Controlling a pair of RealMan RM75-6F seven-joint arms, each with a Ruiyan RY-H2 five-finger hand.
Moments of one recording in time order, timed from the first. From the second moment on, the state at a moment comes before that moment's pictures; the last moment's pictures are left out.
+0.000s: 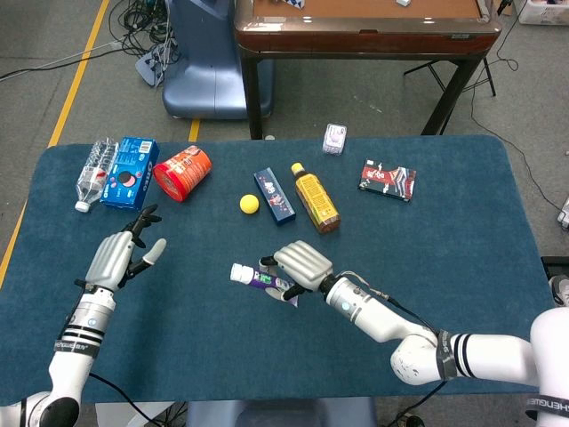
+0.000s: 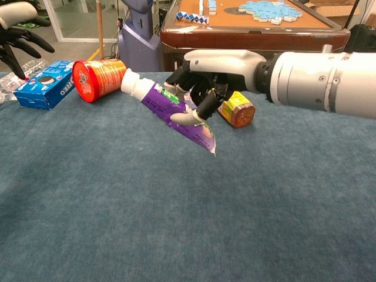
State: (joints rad) left arm -0.53 -1.17 -0.26 -1.96 0.99 1.20 0.03; right arm 0.97 -1.43 0.15 -1.68 -1.19 0.82 0.04
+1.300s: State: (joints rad) left arm -0.57 -1.38 -0.27 -1.81 1.16 1.17 -0.07; right arm 0.99 -1.83 0.29 -1.52 -1.13 0.89 -0.11
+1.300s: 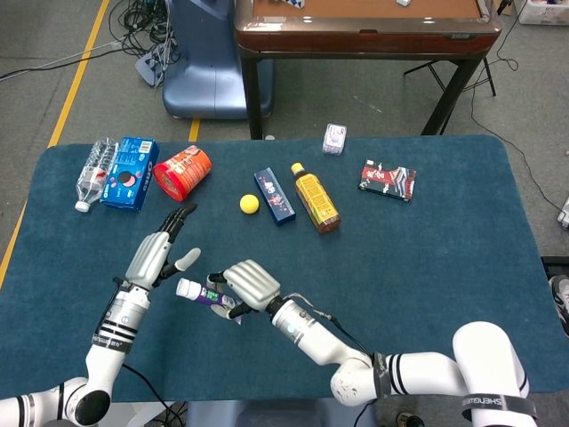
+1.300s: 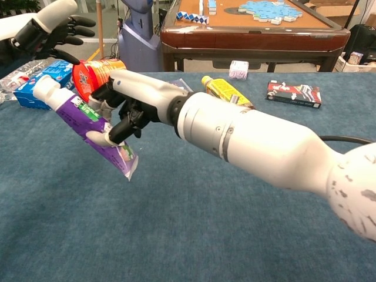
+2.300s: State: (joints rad) left arm -0.57 -1.41 -0.26 -1.78 1.26 1.15 -0.20; right arm 1.04 -1.88 0.33 -1.42 -1.15 0.84 -0.07
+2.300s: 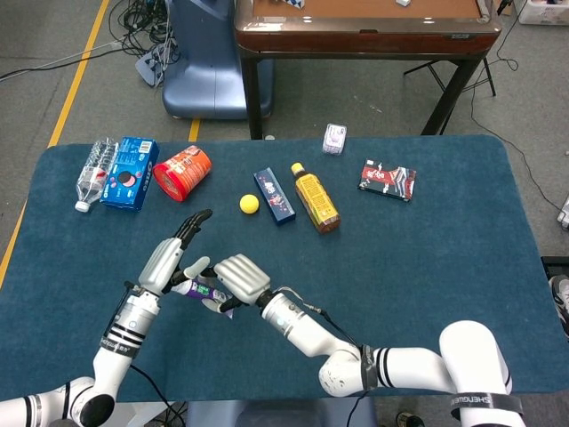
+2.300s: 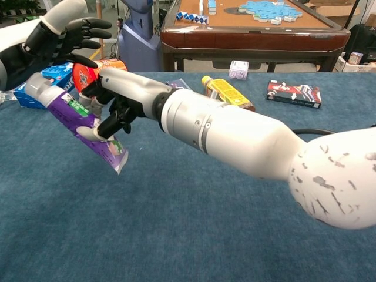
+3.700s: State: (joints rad) left arm -0.60 -1.42 -0.20 -1.72 1.34 1.13 -0.10; right arm 1.08 -1.87 0.35 -1.44 -1.03 0.82 -0.15
